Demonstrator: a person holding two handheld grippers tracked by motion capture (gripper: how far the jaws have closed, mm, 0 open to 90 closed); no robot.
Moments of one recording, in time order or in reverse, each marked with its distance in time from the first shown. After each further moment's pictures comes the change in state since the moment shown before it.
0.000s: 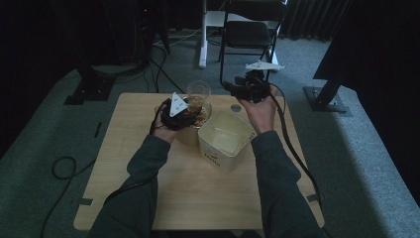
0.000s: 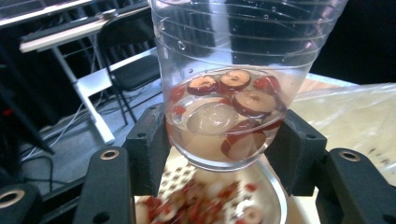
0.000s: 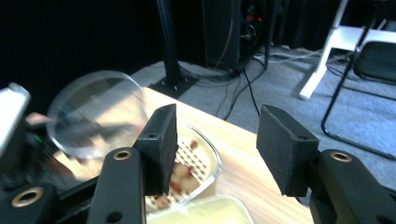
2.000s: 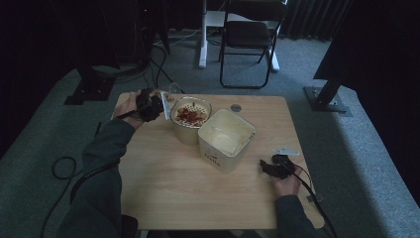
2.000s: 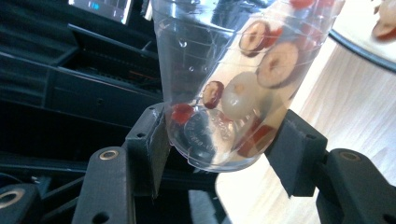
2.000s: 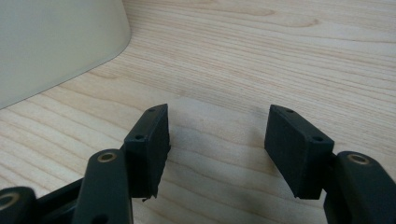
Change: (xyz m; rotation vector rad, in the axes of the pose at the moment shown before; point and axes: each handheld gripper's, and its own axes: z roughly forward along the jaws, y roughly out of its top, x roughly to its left) left arm 0.061 -0.019 -0.004 0.476 0.444 0.825; right arm -0.069 -0.288 -0.021 0.310 -0.295 0.102
